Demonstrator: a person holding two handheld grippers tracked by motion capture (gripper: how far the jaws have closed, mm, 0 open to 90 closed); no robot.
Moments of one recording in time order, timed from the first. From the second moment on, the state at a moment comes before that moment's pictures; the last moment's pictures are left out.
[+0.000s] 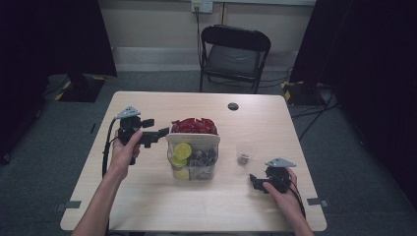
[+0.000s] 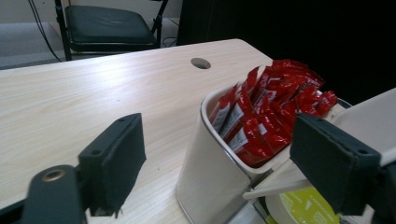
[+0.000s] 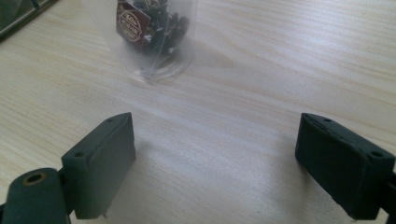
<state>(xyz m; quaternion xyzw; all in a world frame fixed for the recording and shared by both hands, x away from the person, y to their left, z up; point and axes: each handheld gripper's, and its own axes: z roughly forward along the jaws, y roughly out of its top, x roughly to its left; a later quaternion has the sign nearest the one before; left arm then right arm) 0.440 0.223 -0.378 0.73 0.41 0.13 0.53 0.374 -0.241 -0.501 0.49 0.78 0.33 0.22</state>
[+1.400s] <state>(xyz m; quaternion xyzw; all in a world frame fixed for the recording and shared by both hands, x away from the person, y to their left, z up) 0.429 0.222 -0.396 0.77 0.40 0.11 0.48 0.373 -0.240 -0.501 0.49 0.77 0.33 0.22</state>
